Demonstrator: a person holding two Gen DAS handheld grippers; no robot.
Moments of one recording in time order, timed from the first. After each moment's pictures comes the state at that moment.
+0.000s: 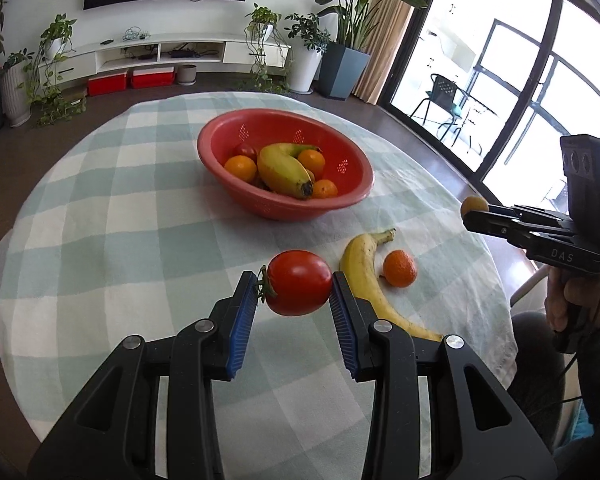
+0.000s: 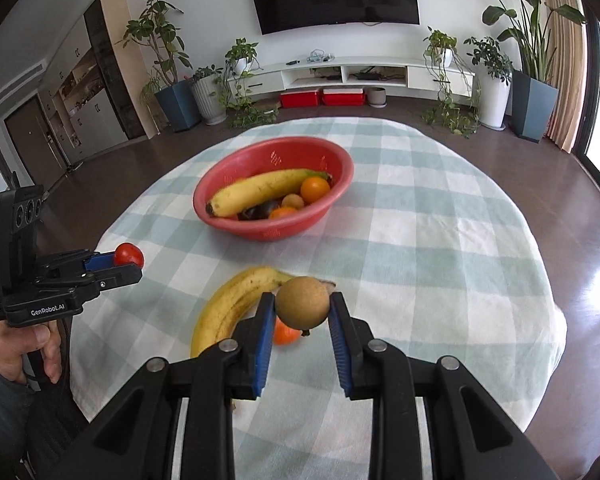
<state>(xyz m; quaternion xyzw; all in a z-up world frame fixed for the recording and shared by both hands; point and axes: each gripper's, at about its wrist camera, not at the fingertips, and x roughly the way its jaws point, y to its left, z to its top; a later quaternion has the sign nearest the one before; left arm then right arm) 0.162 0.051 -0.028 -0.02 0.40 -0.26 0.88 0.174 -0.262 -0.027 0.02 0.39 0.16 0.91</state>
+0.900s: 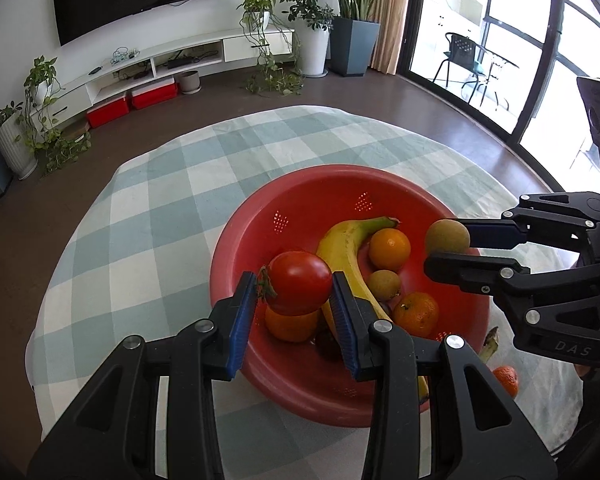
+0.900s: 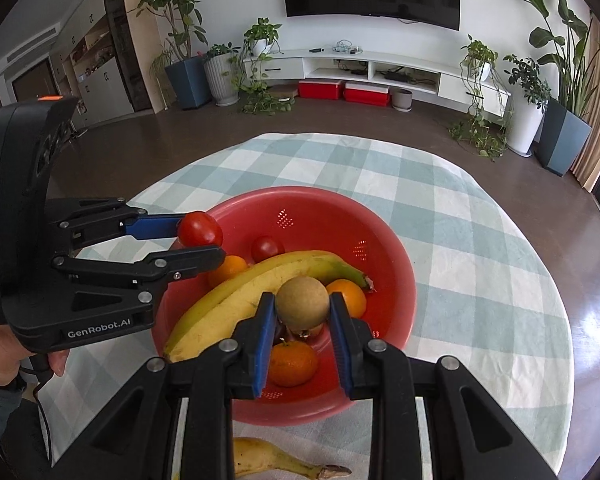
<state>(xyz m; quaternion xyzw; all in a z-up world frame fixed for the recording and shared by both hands) 0.336 -0.008 -0.032 0.09 0.42 -0.23 0.87 0.325 -0.198 -0.051 -0.03 0.43 0.18 0.89</state>
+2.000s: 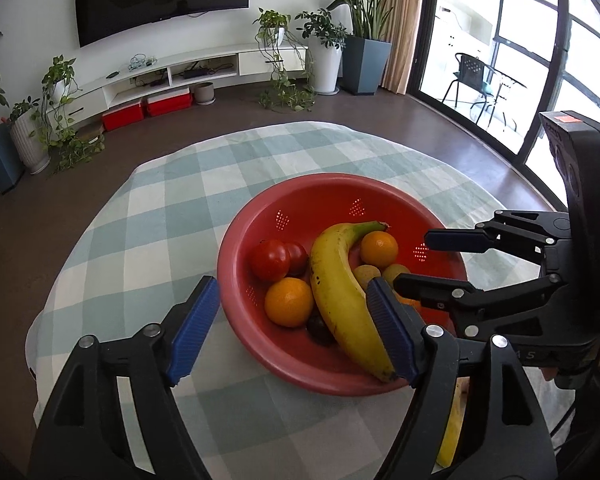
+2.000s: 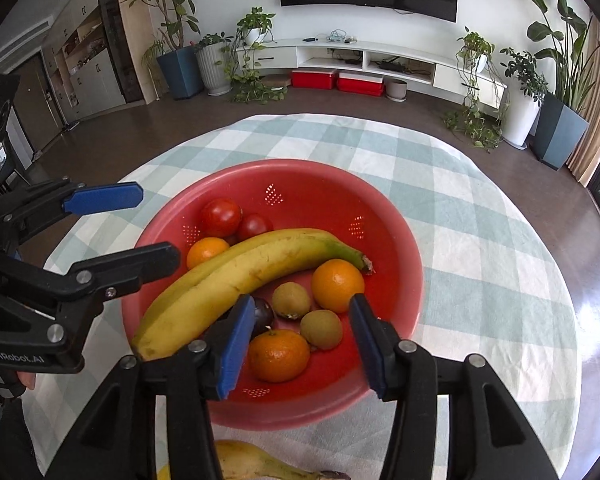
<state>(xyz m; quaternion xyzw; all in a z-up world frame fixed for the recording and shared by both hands) 0.298 0.003 -0.017 0.07 0.40 -0.20 0.89 0.313 -0.203 -0.060 -0.04 0.43 0.17 0.89</state>
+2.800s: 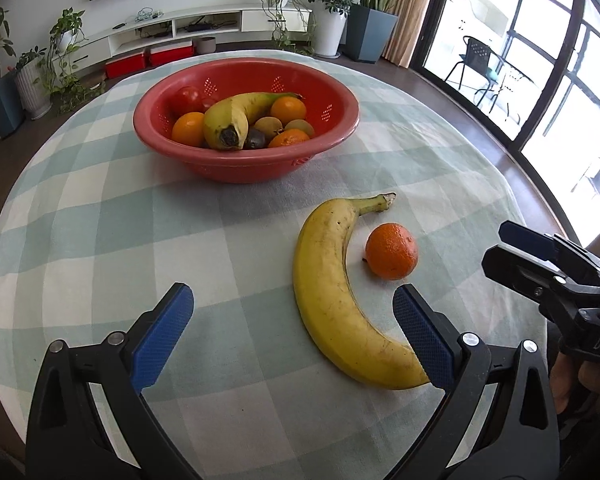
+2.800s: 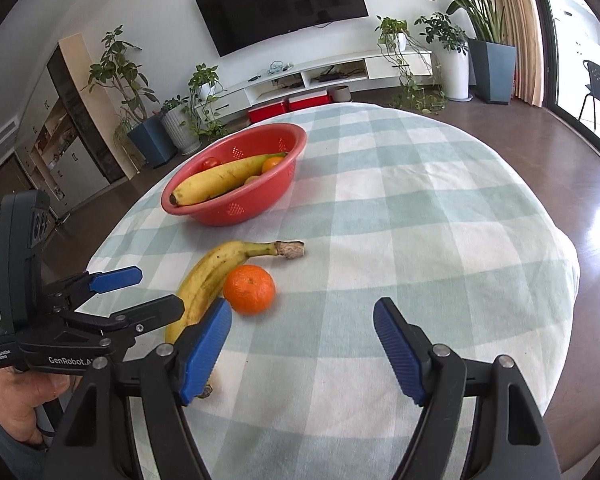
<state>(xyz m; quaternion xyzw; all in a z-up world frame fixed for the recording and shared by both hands) 0.157 -0.049 -0.076 0.04 0.47 -0.19 0.86 0.141 -0.291 -0.081 0.11 0.38 0.11 0.91</state>
